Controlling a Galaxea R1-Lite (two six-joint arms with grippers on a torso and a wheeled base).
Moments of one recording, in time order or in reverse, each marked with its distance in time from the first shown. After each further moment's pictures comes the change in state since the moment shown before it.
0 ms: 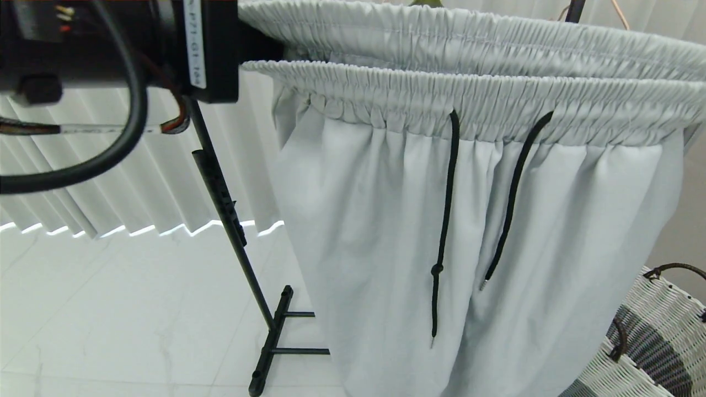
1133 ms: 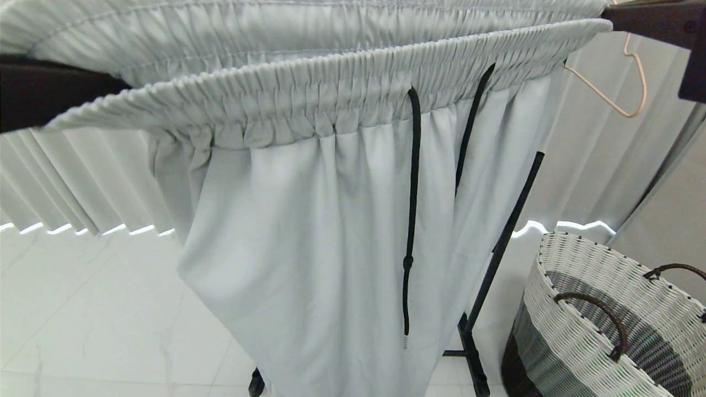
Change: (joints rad) left arm -0.237 -0.249 0.138 0.137 0.091 0.058; right arm -0.222 0.221 -0.017 -0.378 0.000 -0.001
